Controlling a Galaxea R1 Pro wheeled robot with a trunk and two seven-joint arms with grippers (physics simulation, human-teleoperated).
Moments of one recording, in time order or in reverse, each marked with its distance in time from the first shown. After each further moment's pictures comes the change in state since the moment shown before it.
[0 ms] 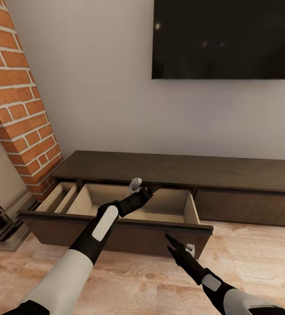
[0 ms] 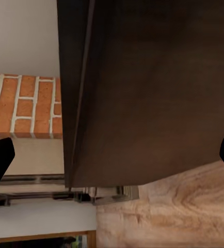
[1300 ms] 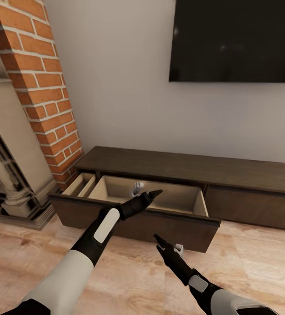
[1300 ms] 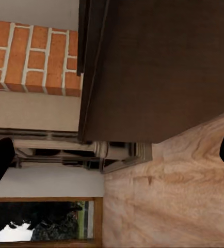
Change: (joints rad) left arm -0.001 0.001 -0.021 0.046 -0.013 -0.003 0.016; right arm 0.002 0.088 0.002 0.003 0.005 -0.066 -0.011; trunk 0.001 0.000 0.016
